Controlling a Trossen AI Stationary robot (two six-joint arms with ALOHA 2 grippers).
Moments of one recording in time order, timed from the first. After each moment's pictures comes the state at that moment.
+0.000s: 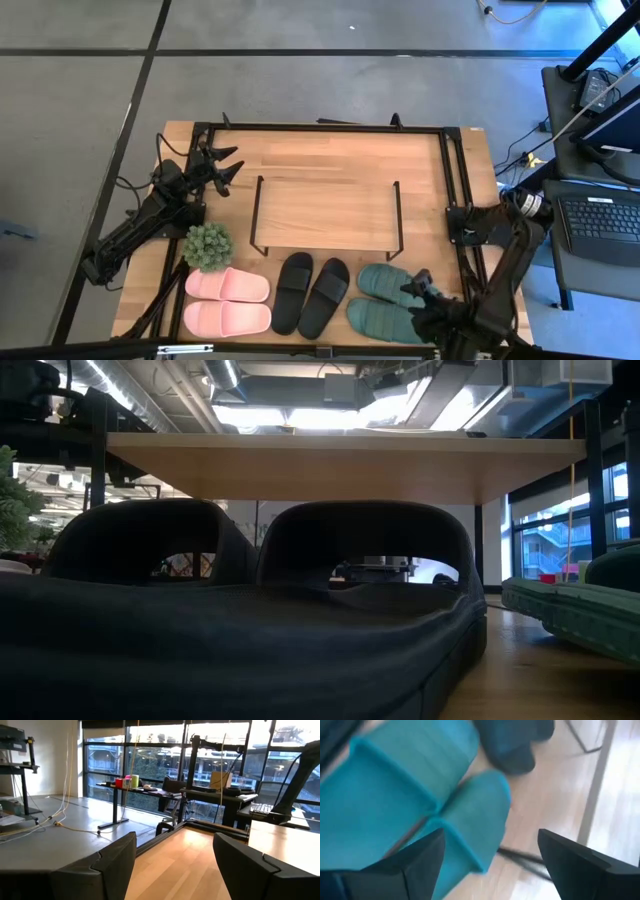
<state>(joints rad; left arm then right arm) 0.85 0.01 0.01 0.14 0.30 -0.16 1.10 1.75 1.39 -1.19 0.67 0.51</state>
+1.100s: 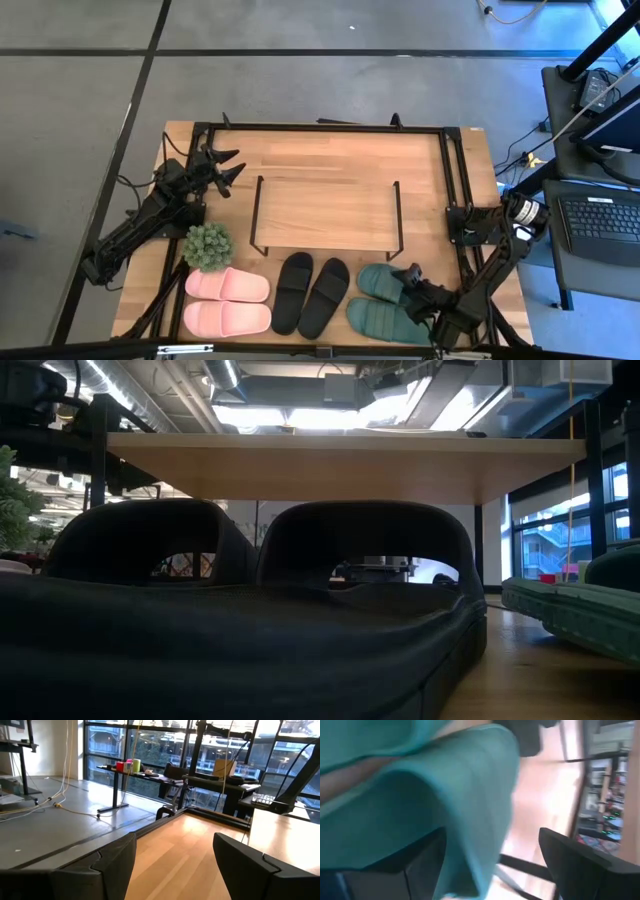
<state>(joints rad) 0.85 0.01 0.01 0.05 0.29 -0.18 1.09 1.80 0.98 -0.80 0.90 0.28</state>
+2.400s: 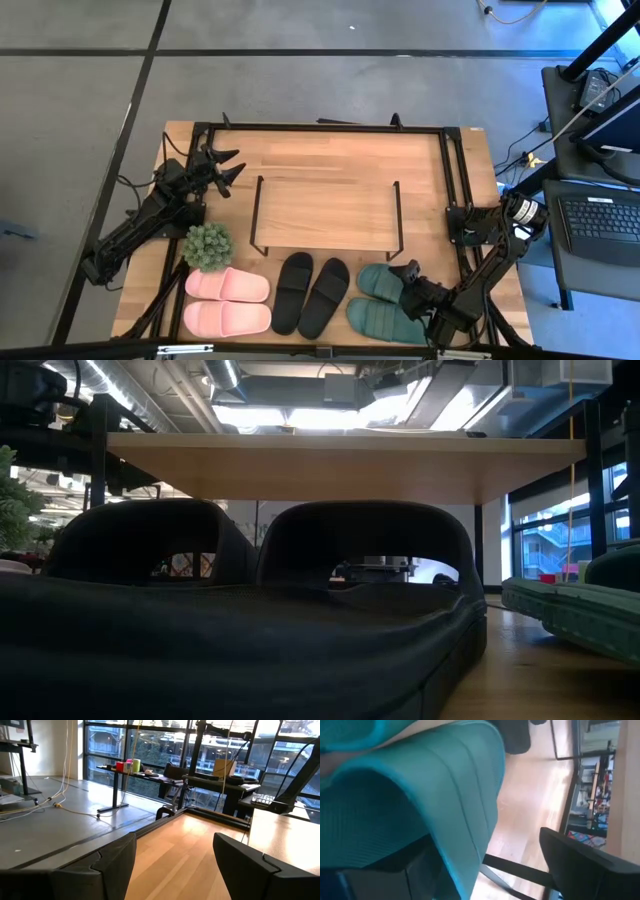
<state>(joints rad) 0.85 0.01 0.01 0.05 0.30 -0.18 1.06 1.80 0.98 -0.80 0.93 0.26</state>
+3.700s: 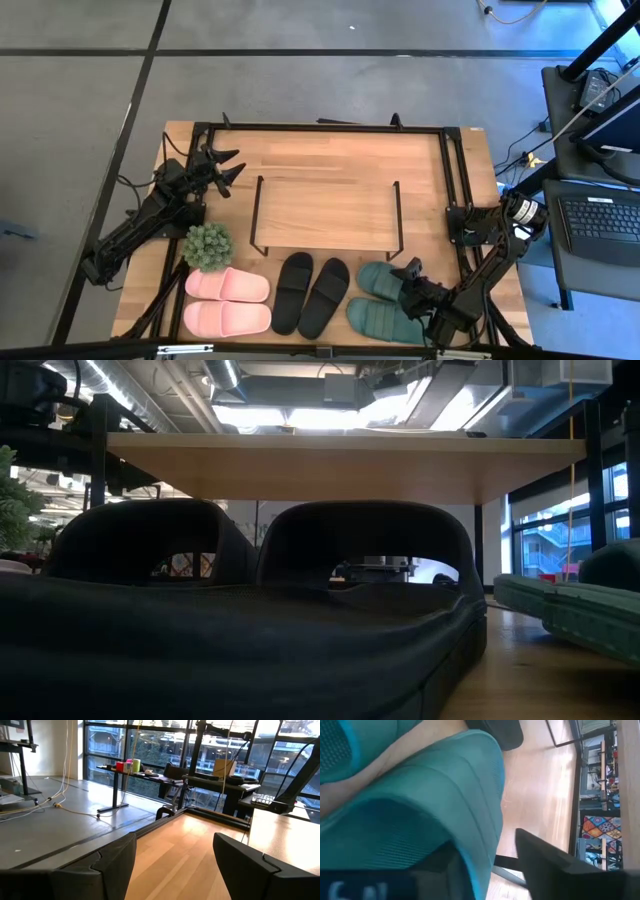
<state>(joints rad) 0.85 0.01 0.01 0.05 0.30 -0.18 1.06 1.80 0.98 -0.80 0.93 0.44</state>
